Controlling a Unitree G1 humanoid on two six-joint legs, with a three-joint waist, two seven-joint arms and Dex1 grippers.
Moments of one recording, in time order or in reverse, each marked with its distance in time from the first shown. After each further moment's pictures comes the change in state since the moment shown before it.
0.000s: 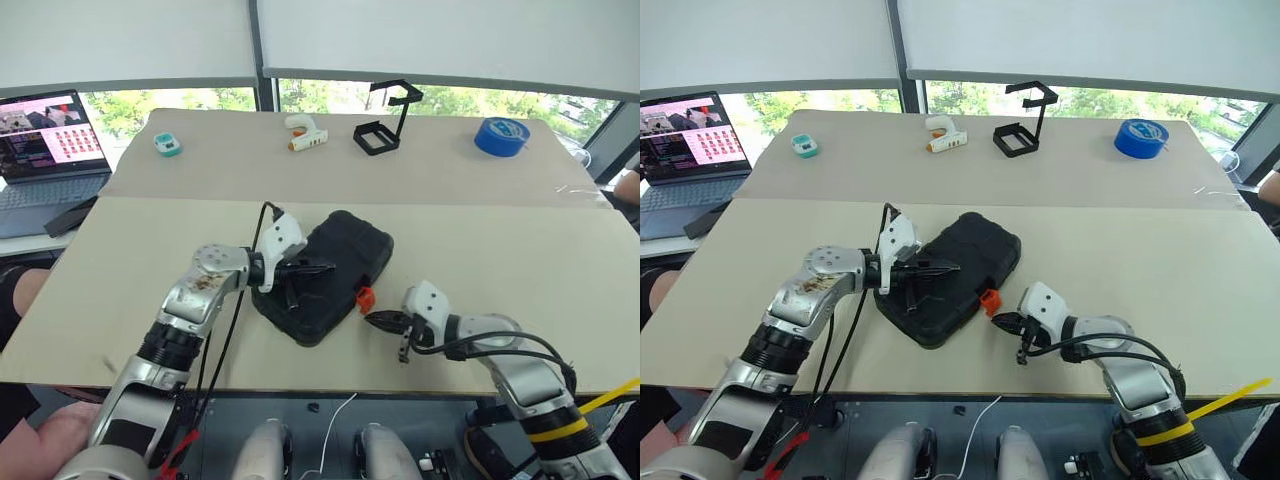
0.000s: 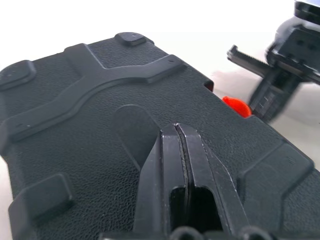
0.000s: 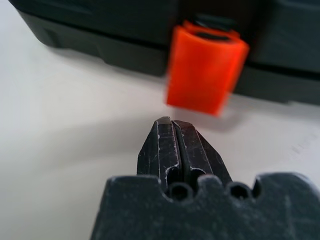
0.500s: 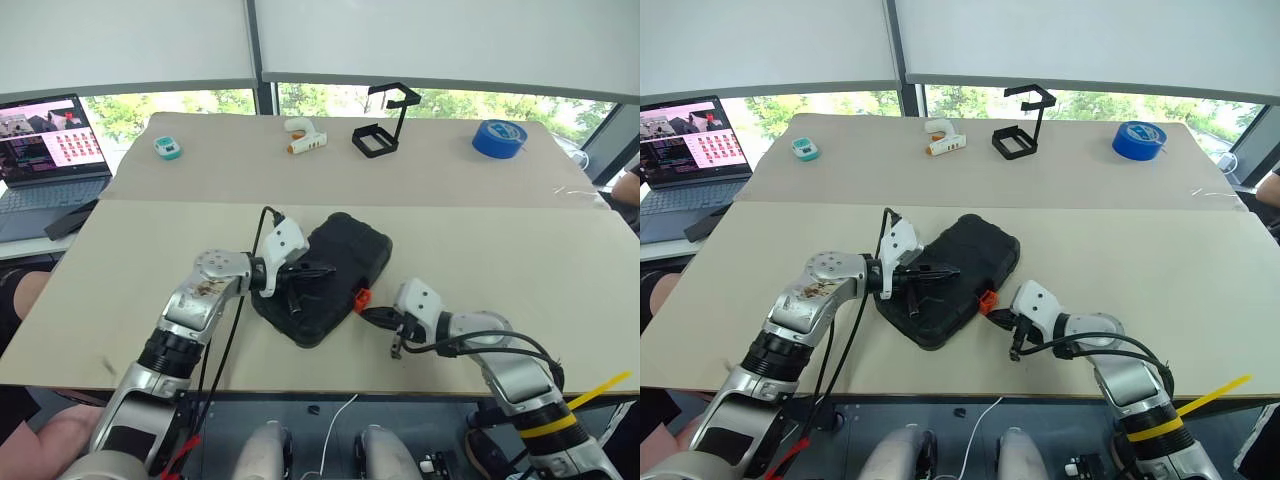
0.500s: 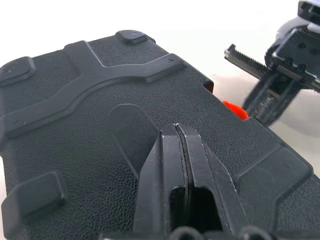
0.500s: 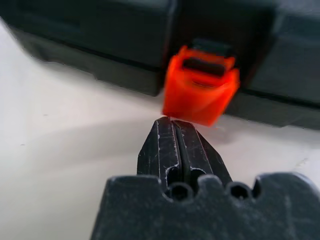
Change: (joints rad) left arm 0.039 0.005 0.008 -0.053 0.007 0.041 0.007; right arm -0.037 0.047 0.005 0.031 -0.046 -0.060 -0.031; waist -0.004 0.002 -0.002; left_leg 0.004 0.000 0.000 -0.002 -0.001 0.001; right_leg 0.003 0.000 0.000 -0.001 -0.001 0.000
